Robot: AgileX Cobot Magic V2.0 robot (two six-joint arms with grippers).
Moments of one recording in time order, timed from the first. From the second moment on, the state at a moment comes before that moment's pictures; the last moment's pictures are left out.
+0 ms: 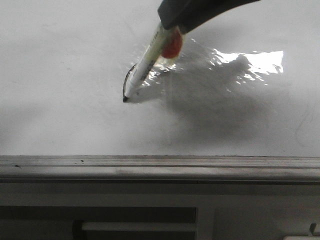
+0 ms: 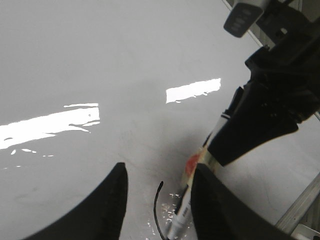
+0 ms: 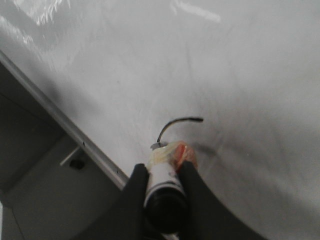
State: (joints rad) left arm -0.86 0.83 -0.18 0.00 -0.72 0.04; right arm 0.62 1.19 -0.96 0.32 0.51 -0.14
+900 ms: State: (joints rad) left arm -0.86 0.84 -0.18 0.01 -0.69 0.04; right arm 0.64 1.10 -0.81 0.34 0.50 -0.11
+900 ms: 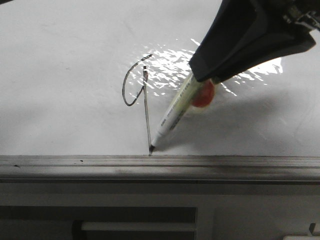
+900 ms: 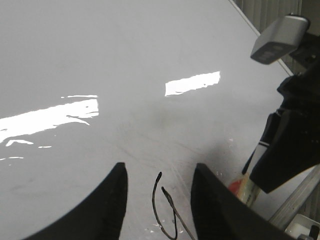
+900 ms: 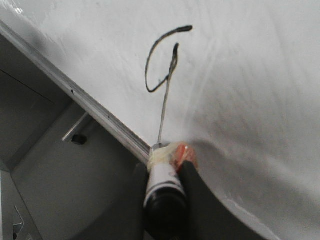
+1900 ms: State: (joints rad) left arm -0.87 1.25 -0.21 0.30 -0.82 0.04; right arm 0.79 1.09 -0.82 0.46 0.45 -0.11
